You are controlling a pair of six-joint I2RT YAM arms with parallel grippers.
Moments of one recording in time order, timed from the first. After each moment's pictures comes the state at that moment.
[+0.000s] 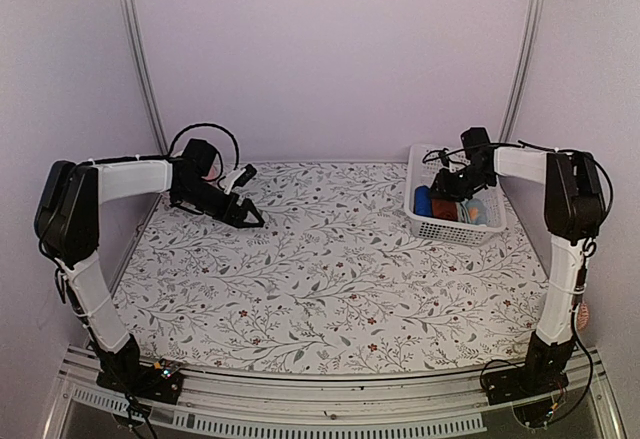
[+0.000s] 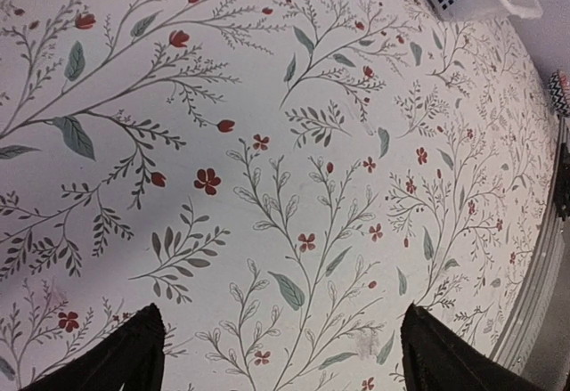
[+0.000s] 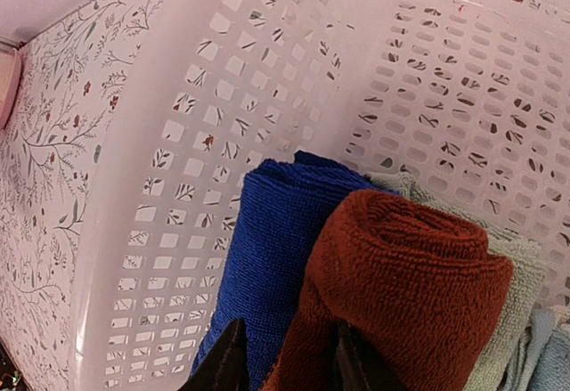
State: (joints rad) left arm -0.28 1.83 1.29 -0.54 0.57 0.17; right arm 0.15 2.07 1.58 -0.51 -0.37 0.16
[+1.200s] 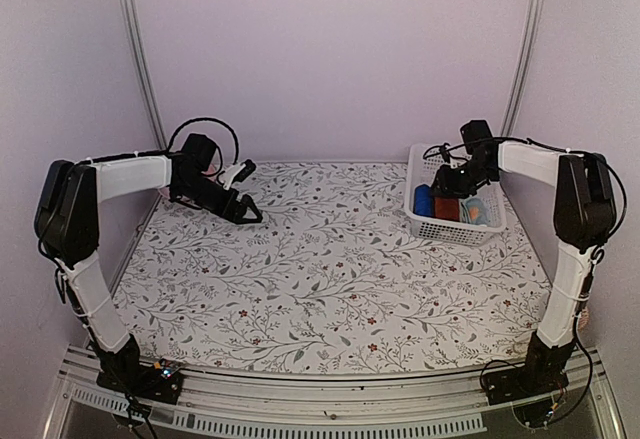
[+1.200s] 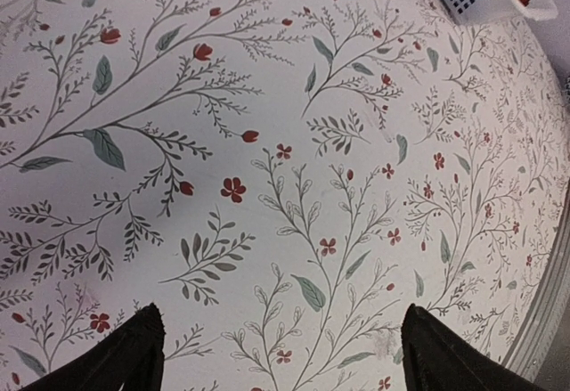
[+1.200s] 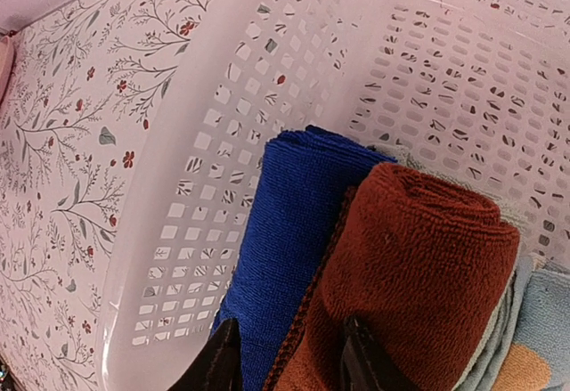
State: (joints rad) left arm -0.28 1.83 1.33 -0.56 0.51 0.20; right arm 0.18 1.97 1.55 -0.58 -0.29 0.15
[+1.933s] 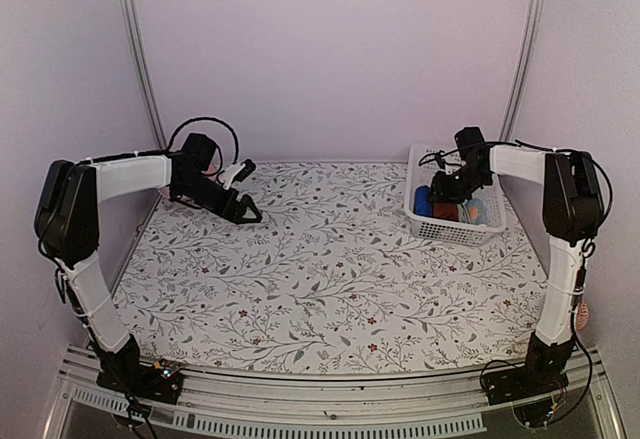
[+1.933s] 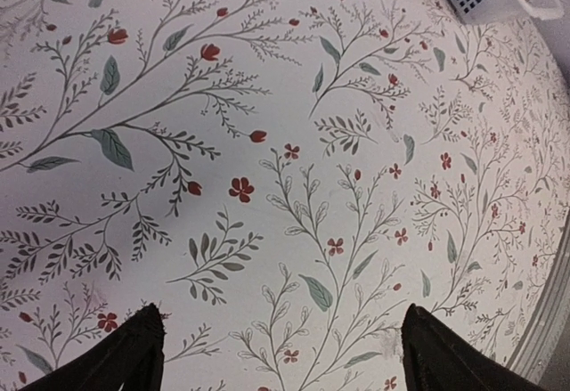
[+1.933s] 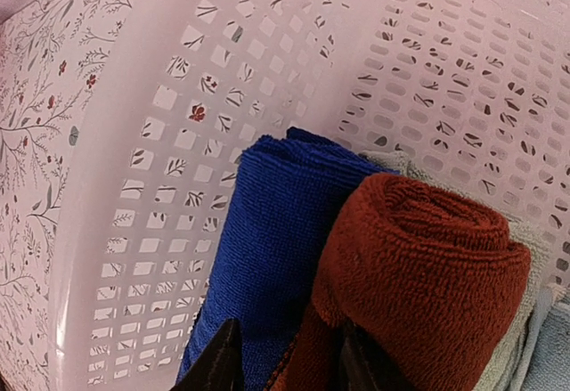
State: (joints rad) left arm -0.28 1.83 1.34 -0.56 0.49 0.20; right arm 0.18 2.07 1.60 -0.57 -0.26 0.13
